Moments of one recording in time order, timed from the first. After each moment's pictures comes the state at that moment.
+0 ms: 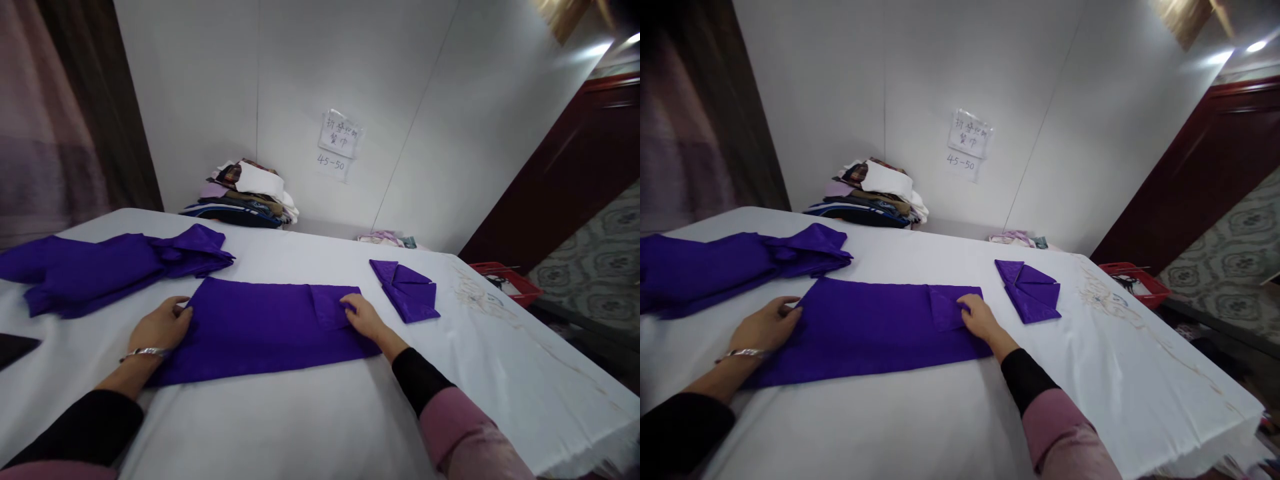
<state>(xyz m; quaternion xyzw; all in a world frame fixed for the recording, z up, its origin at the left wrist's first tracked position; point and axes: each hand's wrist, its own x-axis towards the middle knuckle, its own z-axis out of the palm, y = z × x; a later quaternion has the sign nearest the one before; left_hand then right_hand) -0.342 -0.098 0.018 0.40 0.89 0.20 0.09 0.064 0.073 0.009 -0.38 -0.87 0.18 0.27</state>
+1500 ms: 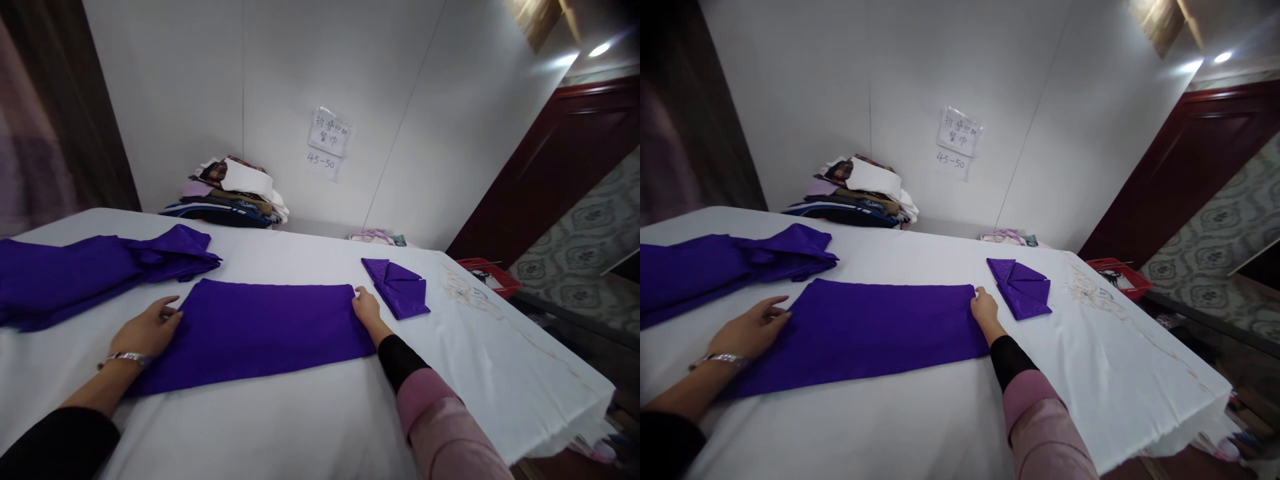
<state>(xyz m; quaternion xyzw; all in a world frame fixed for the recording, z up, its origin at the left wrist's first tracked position) -0.355 -0.087 0.007 0.44 0.87 0.21 0.11 0.066 0.100 0.007 -0.67 -0.72 0.06 0.15</state>
